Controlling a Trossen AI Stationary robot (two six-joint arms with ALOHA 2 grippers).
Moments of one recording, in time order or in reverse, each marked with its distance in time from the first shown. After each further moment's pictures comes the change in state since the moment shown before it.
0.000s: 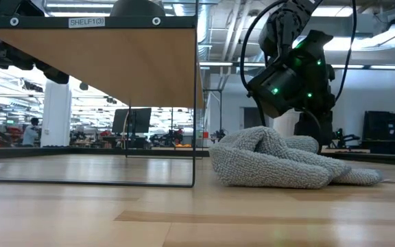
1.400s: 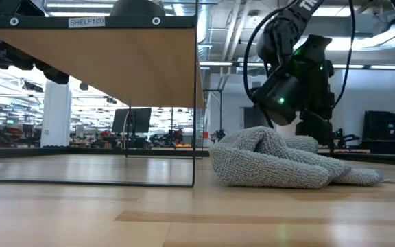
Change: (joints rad) left arm 0.000 0.000 0.000 0.000 0.000 -0.007; right arm -0.013 0.042 0.000 -0.096 0.101 0.092
